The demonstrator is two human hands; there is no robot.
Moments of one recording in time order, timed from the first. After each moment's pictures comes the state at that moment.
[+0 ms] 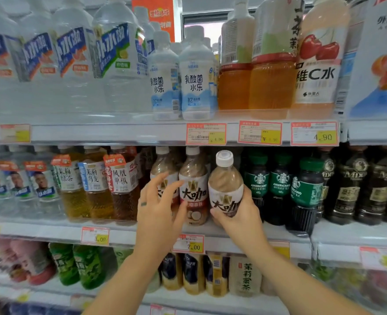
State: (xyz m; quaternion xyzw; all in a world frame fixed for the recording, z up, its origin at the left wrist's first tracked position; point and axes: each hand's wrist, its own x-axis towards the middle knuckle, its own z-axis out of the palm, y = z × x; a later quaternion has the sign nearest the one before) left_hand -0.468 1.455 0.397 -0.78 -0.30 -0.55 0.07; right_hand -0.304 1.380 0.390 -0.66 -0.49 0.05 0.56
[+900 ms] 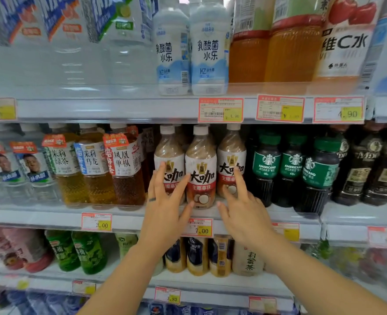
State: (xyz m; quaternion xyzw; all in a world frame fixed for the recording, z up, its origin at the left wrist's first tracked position) left_hand -0.476 1.485 0.355 -0.85 -0.33 -0.41 0.02; right_hand -0.323 1.381 0.383 -0.80 -0.58 -0.09 0.16
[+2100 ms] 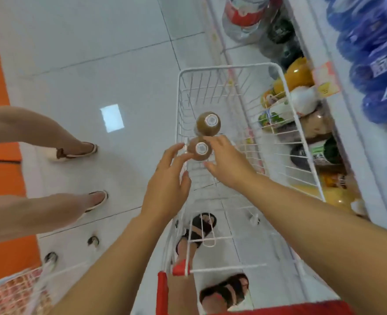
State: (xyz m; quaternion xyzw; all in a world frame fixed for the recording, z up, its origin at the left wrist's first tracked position) left_hand -0.791 1.270 -0.154 -0.40 -0.82 -0.30 -0.27; right_hand -0.703 1.413 -0.175 -0.35 -0.86 0.36 -0.12
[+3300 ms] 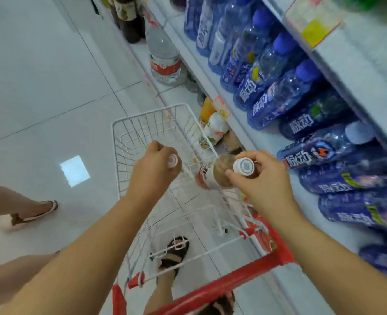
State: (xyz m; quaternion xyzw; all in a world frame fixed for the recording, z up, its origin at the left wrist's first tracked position) left_hand -0.754 1.375 -0.068 -0.52 -0.79 -0.23 -0.22; right_hand -0.557 1.432 -0.007 -0.56 -0.70 0.38 0.23
